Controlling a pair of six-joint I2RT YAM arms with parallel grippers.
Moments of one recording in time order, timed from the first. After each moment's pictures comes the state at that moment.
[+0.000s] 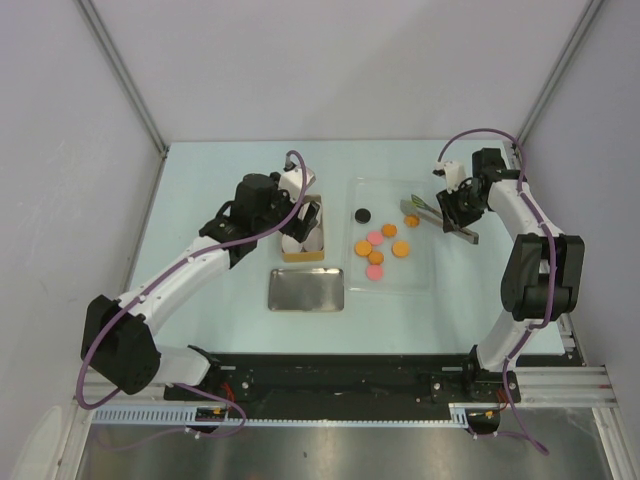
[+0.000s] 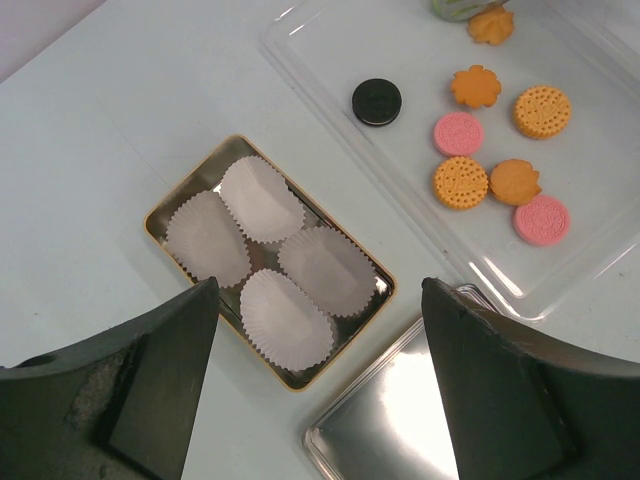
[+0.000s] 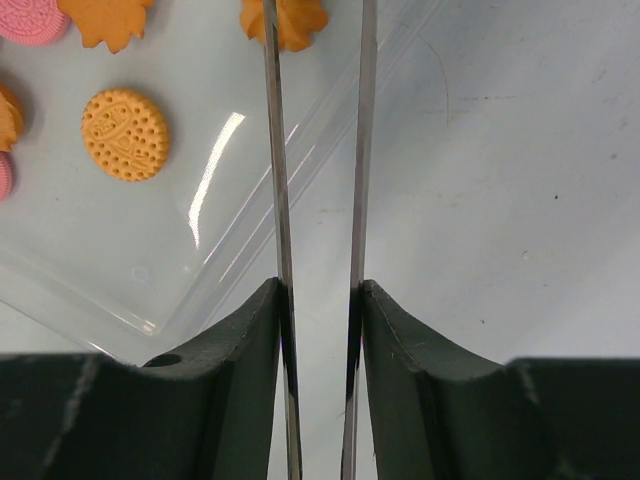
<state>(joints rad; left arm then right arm) -0.53 1.34 1.05 -0.19 0.13 0.17 -0.03 1.76 1.40 -0.80 -0.30 -0.52</state>
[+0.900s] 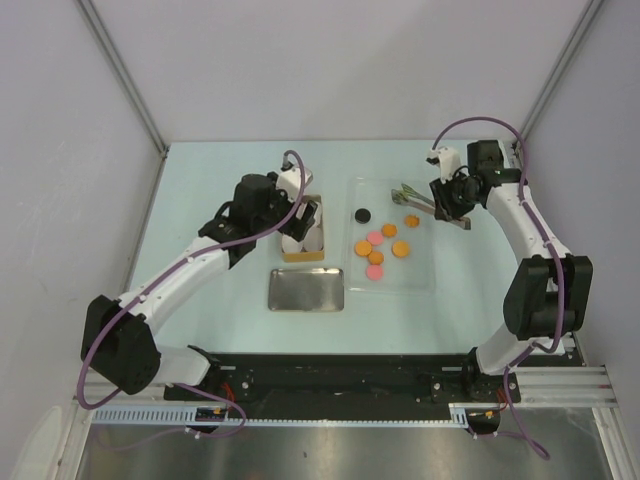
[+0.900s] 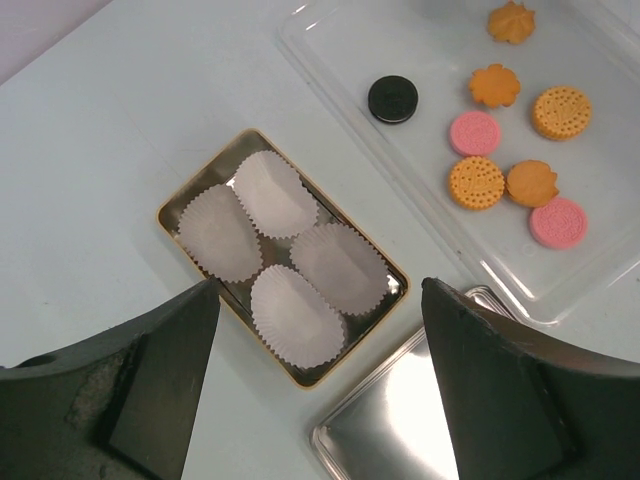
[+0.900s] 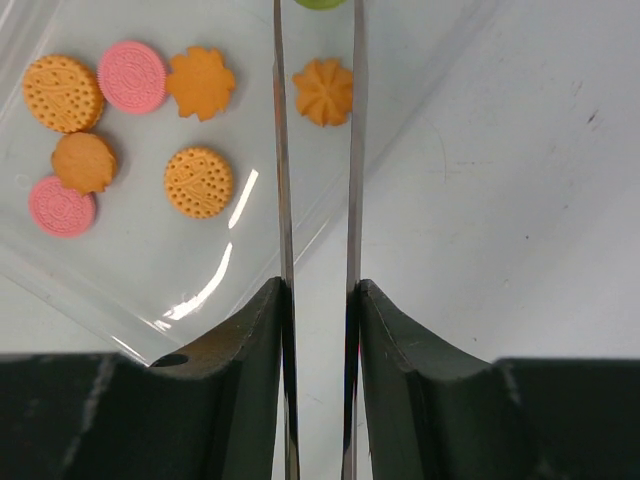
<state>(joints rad) -0.52 1.33 1.04 -0.18 0.12 0.17 0.04 1.63 1.40 -0.76 -0.31 -0.47</state>
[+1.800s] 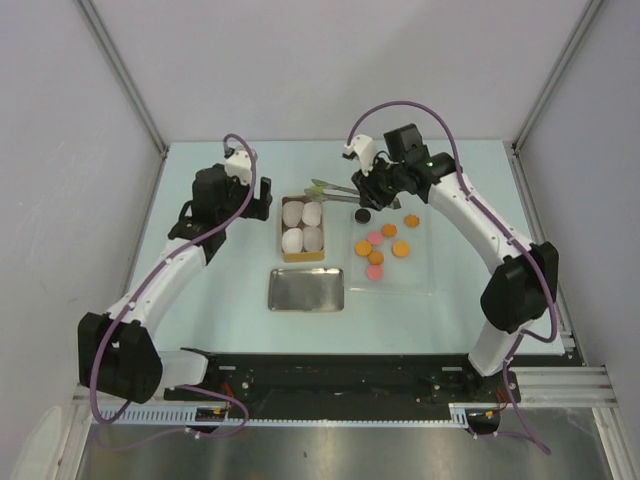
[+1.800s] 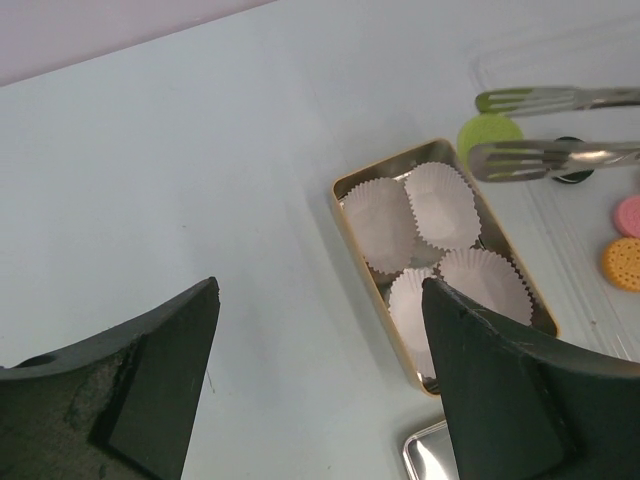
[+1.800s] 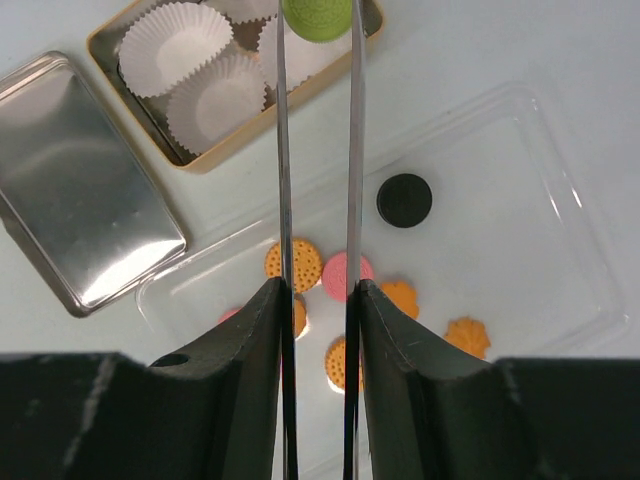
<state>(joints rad) -0.26 1.28 0.98 -0.08 0.06 0.07 0.47 1.73 1.68 -0.74 -0.34 -0.45</state>
